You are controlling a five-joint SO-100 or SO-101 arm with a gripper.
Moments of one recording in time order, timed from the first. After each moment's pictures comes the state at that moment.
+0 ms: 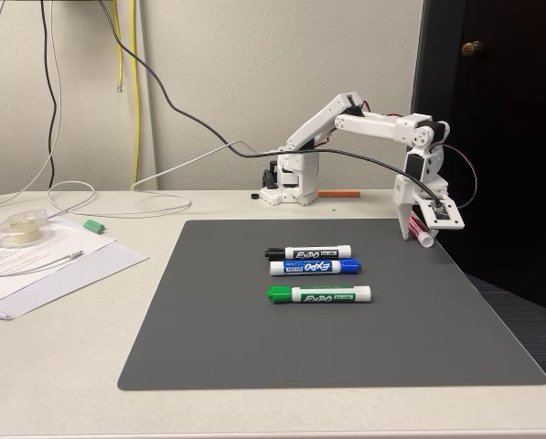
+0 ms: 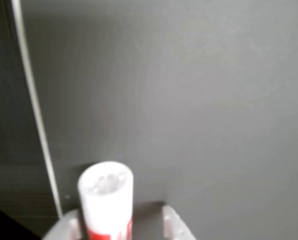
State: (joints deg) arm -49.3 43.8 42.7 92.5 -47.6
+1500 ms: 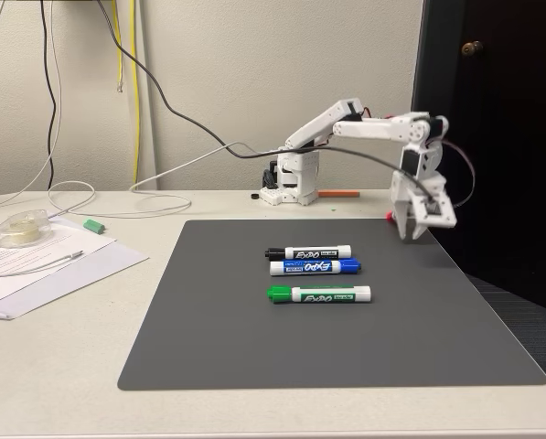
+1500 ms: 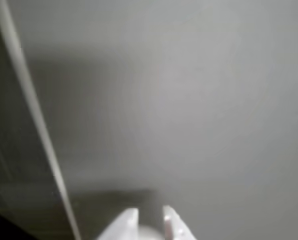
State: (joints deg) arm -46.9 39.5 26.1 99.8 -44.3
